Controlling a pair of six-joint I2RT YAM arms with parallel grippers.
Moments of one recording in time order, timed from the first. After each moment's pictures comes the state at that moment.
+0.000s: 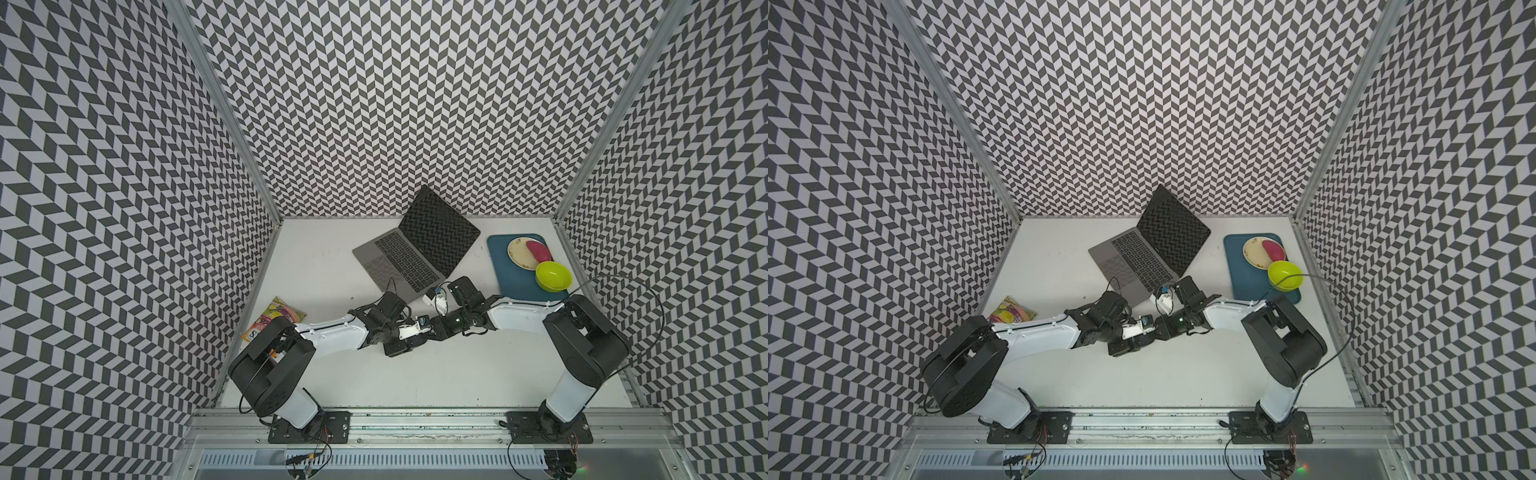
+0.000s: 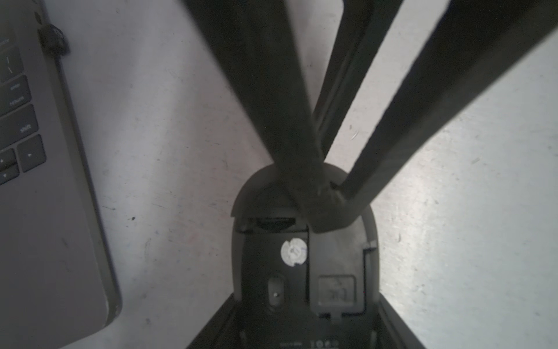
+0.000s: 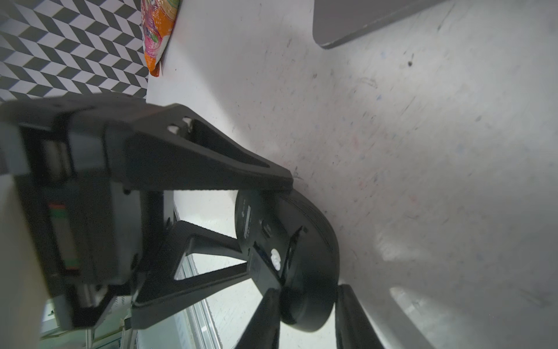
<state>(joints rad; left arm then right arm) -0.75 1.55 0.71 -0.21 0.22 0.58 0.63 1.74 0.84 -0.13 -0.70 0.27</state>
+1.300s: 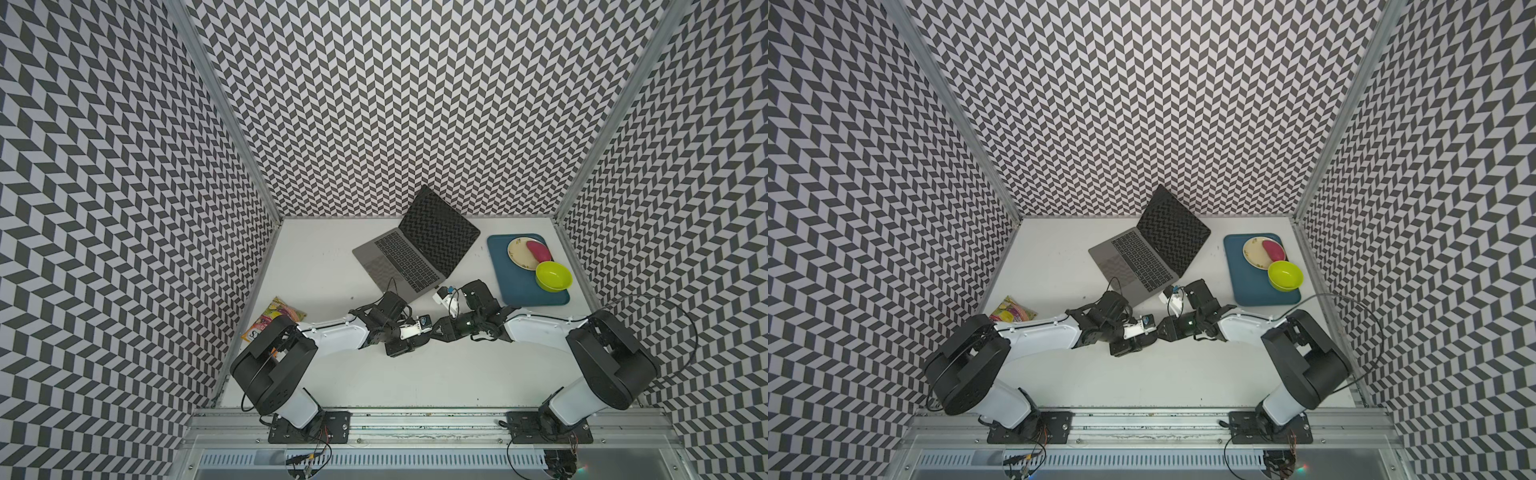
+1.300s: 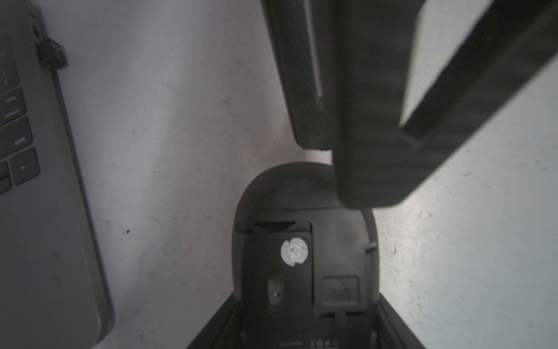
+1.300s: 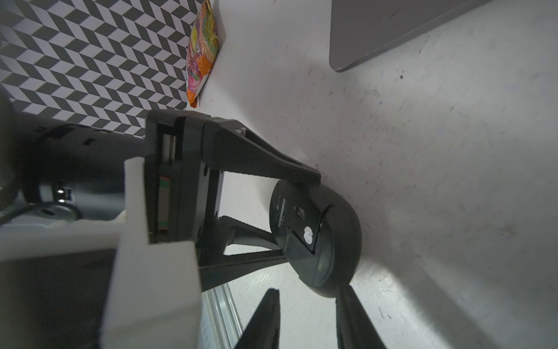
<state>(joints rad) -0.75 1.56 0.71 -0.19 0.25 0.58 0.60 1.59 0.69 0.02 -0.74 0.39</state>
